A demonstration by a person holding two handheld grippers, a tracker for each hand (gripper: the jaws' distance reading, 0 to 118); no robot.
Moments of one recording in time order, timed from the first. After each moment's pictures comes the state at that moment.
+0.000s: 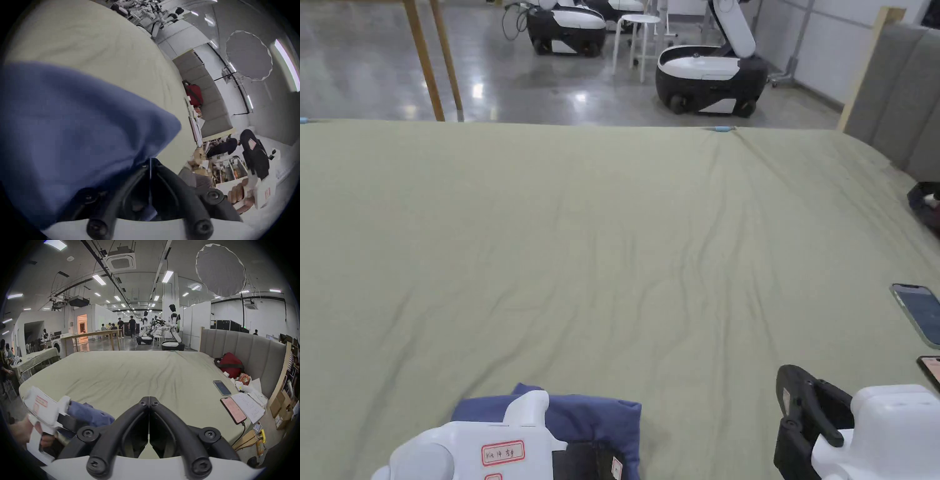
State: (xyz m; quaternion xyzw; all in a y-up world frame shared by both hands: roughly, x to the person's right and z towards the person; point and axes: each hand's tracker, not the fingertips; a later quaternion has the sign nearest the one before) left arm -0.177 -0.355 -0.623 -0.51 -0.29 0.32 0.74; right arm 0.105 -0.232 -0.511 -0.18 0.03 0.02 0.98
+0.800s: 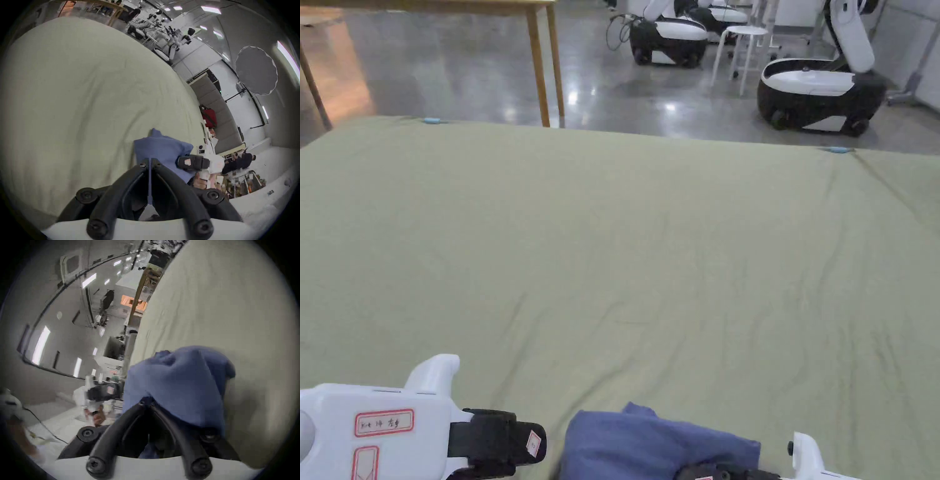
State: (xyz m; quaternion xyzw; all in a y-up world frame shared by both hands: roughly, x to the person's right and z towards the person) left arm -0.359 -0.279 -0.592 -0.47 -0.20 0.31 0.80; right arm 0.077 -0.409 -0.662 -0.47 0.44 -0.43 0.63
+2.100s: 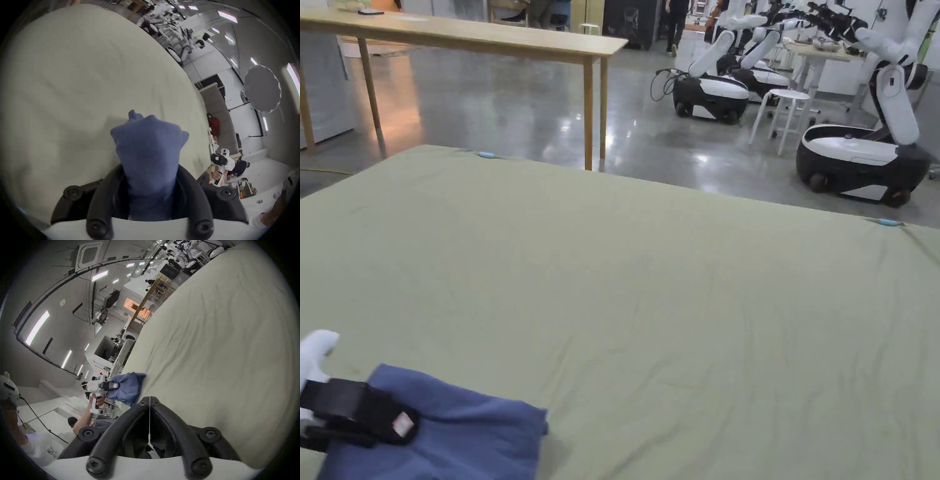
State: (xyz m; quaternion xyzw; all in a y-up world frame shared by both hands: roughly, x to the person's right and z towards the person) left arm -0.595 -0.271 -0.612 -0.50 -0.15 0.33 0.79; right arm 0.078 -0.324 -0.658 -0.42 0.41 -0.32 0.75
